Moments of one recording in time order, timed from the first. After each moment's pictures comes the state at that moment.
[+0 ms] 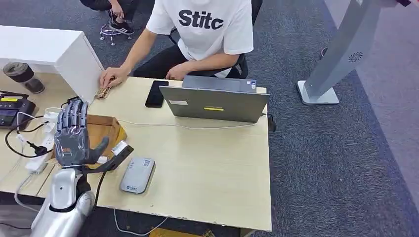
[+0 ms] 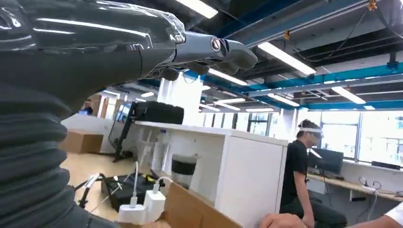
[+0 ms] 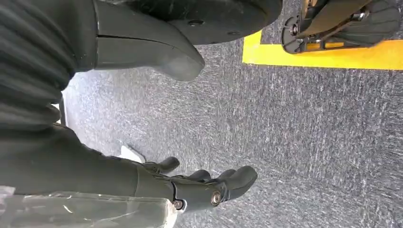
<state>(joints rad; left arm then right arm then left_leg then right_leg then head) -0.10 0.23 -0.09 -1.49 -1.41 0.58 0.22 -0.04 0.13 0.12 -0.18 0.27 -0.33 0.11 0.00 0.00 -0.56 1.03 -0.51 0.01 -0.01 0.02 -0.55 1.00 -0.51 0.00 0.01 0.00</state>
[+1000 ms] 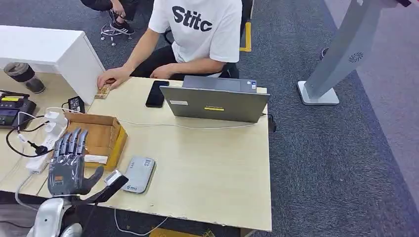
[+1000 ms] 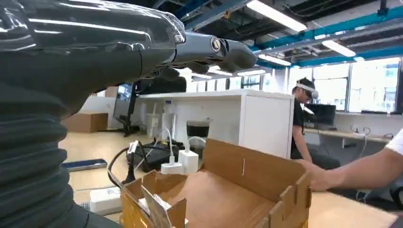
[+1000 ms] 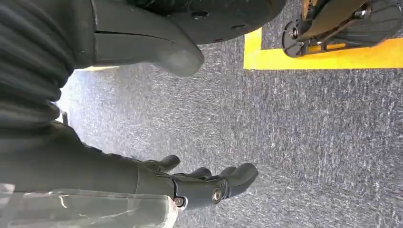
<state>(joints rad) 0.15 0.24 -0.04 -1.71 -1.31 0.41 0.18 -0.03 0.13 0.06 -0.18 0.25 -0.34 0.10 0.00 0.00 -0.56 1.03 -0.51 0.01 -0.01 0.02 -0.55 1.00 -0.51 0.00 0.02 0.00</state>
